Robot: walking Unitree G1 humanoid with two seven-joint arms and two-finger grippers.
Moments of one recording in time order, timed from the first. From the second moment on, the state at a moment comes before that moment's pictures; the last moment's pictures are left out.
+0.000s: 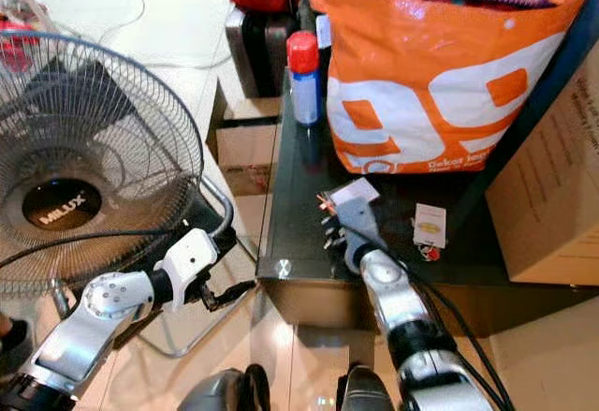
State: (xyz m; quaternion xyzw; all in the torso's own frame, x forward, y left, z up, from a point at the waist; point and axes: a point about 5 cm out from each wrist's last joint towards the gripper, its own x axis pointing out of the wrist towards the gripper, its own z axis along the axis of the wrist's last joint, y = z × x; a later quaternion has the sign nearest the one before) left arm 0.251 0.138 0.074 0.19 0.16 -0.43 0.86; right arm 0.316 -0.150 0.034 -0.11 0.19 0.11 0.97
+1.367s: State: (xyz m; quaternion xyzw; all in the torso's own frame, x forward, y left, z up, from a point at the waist) left arm 0.247 0.137 0.082 0.19 0.15 -0.45 0.86; right arm 0.323 -0.134 0.047 -0.08 0.12 0.14 0.98
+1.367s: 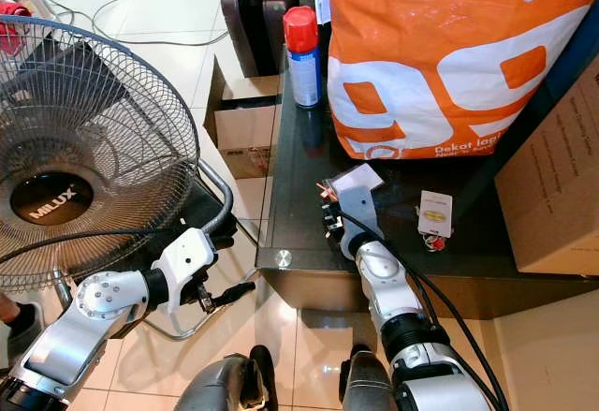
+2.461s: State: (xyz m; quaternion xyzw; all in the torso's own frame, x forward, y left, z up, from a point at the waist) left arm 0.249 0.136 0.084 0.19 0.15 -0.45 0.86; right arm 0.324 -0.138 0.041 -0.12 0.15 0.11 0.98
